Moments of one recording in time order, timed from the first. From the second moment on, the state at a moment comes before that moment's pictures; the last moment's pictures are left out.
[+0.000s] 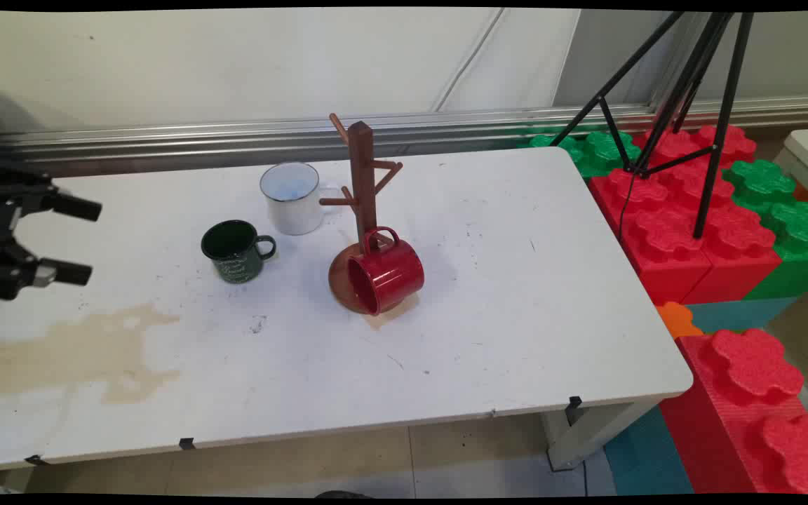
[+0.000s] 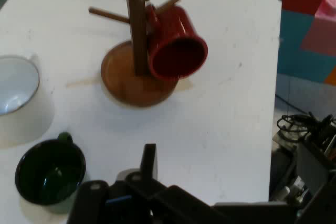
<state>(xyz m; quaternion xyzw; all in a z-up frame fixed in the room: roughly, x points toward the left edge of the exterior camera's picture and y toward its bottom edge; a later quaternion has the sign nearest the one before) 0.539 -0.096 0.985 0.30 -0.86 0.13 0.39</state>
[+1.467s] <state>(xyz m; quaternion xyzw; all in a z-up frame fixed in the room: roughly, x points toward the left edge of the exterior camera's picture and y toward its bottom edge) 0.405 -0.215 0.928 0.38 -0.84 0.05 0.38</state>
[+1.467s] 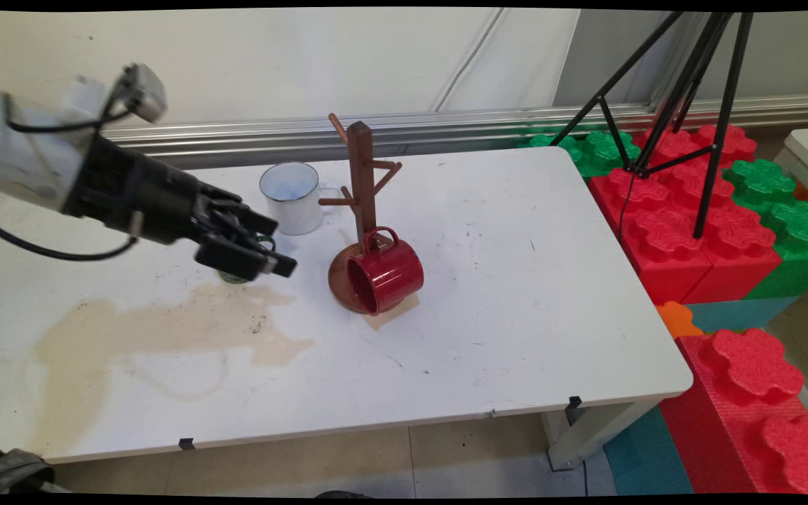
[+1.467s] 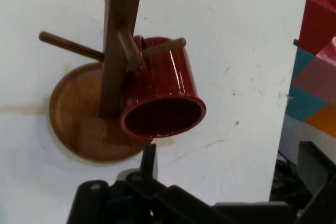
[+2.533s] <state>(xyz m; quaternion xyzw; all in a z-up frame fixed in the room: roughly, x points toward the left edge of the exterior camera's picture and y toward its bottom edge) 0.358 -0.247 0.832 0.44 -0.80 0.02 0.40</state>
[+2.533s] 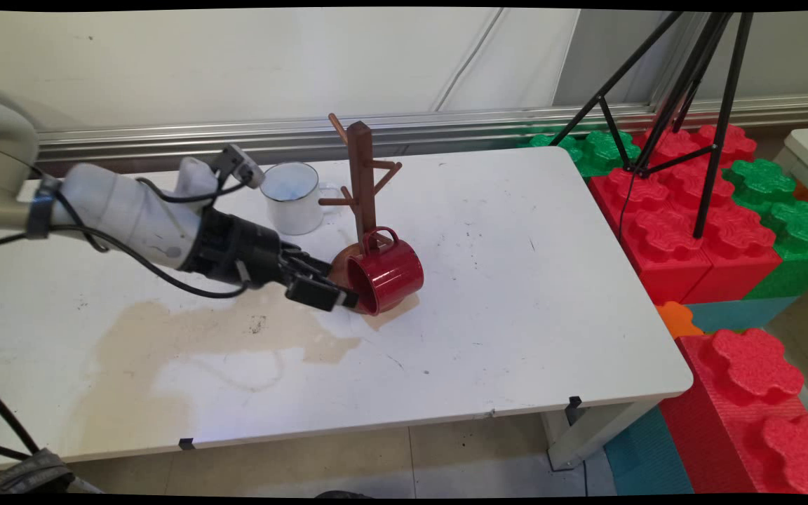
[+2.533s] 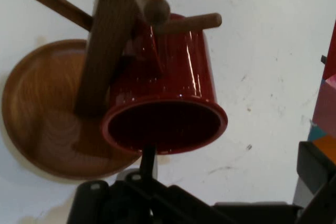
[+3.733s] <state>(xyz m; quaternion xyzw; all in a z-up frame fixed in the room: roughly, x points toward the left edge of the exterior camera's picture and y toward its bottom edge) 0.309 -0.257 0.785 0.48 -0.76 0.03 0.44</state>
